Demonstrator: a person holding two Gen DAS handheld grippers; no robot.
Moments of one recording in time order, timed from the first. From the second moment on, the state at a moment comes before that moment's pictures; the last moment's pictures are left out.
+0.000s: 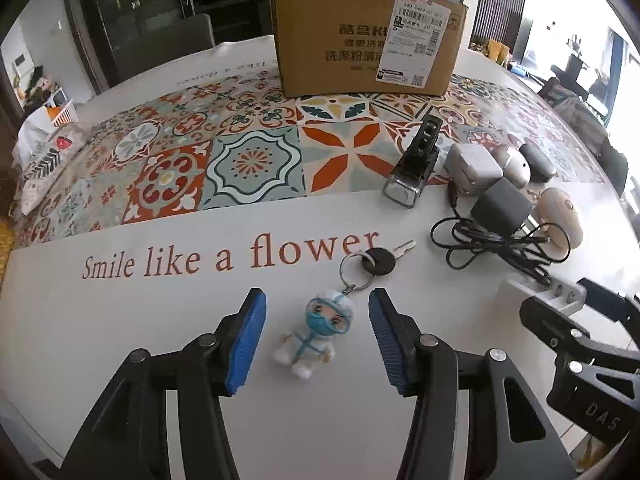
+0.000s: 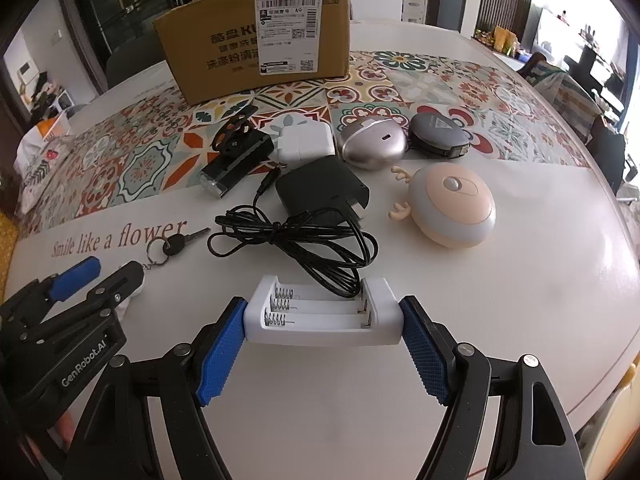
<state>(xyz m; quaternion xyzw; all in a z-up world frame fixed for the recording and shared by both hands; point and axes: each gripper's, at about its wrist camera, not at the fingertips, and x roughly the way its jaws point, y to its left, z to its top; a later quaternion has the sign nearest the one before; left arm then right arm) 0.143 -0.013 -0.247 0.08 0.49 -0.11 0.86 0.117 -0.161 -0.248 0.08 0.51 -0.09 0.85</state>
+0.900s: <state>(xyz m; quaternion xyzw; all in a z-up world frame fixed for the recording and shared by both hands) 0.131 -0.031 -0.238 0.11 0.49 -0.16 0.85 0.101 -0.161 -0.235 0.09 0.52 -0.07 0.85</state>
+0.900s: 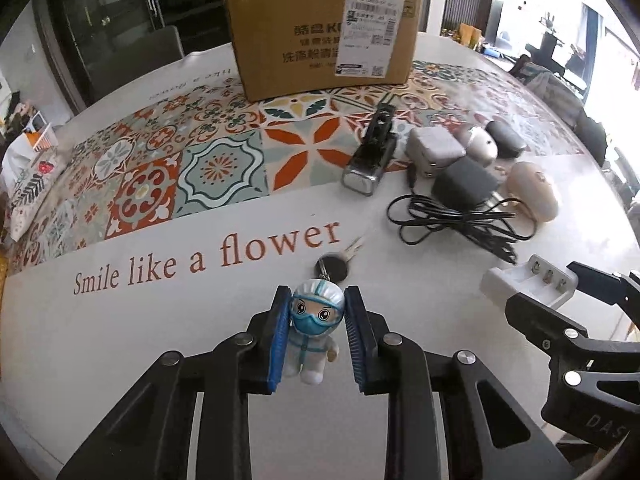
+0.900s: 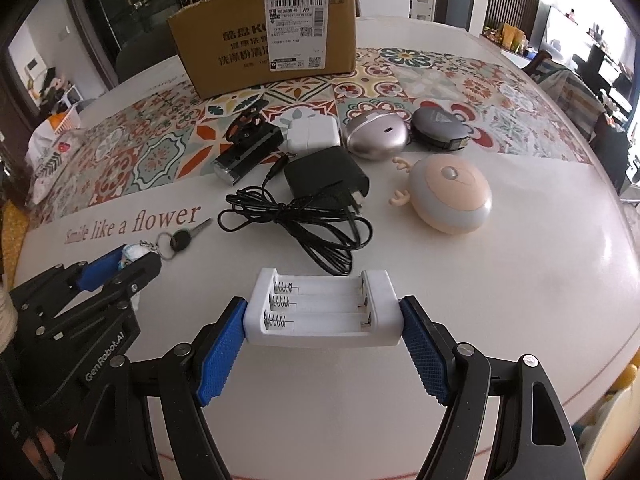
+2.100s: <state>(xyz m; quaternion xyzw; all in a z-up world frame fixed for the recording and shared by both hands) 0.197 -0.032 -0.074 0.01 0.36 -0.12 0.93 0.182 -0.182 -0.075 0.04 0.34 -0.01 0.94</state>
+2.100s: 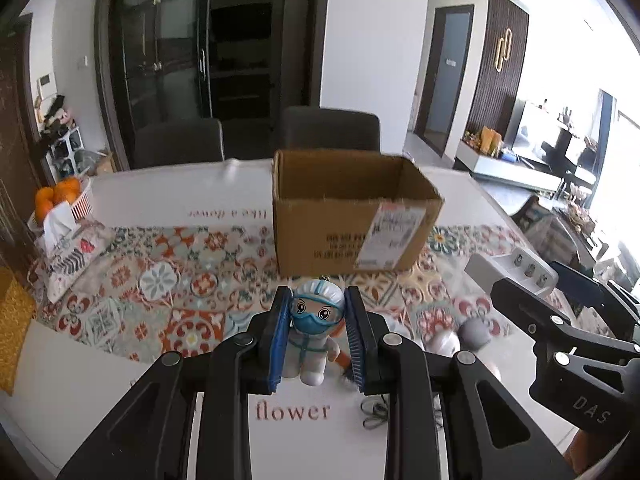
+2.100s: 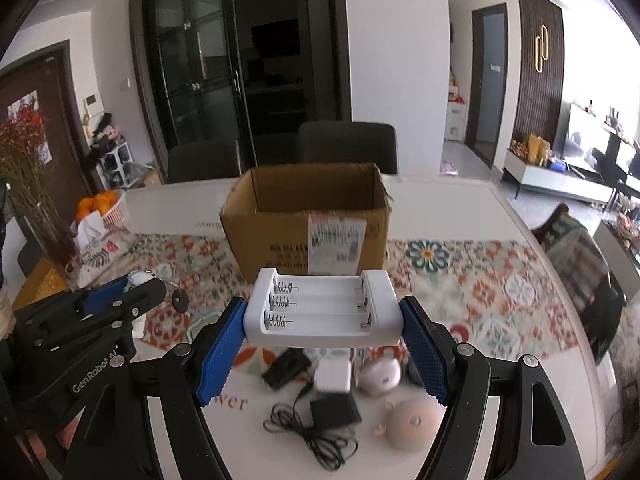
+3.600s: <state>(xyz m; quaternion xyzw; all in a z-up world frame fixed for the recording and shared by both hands) 0.451 -0.090 -0.063 0.03 0.48 -0.13 0.87 0.449 -0.240 -0.077 0.07 0.49 0.04 0.87</state>
